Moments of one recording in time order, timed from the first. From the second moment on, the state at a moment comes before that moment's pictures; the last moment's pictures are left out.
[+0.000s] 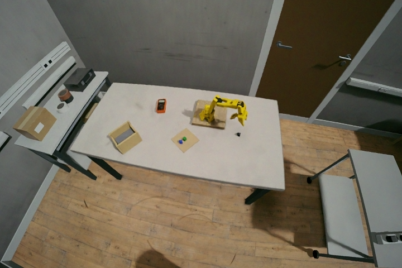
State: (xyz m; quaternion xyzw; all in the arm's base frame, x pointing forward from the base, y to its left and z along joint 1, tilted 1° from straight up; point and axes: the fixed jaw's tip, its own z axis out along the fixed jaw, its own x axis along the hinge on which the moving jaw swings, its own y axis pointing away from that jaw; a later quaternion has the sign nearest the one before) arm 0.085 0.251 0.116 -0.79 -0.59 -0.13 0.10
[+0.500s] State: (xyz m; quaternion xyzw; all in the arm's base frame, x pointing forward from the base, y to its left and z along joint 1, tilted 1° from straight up) arm 0.085 0.249 0.149 -0.78 -0.58 -0.19 0.14
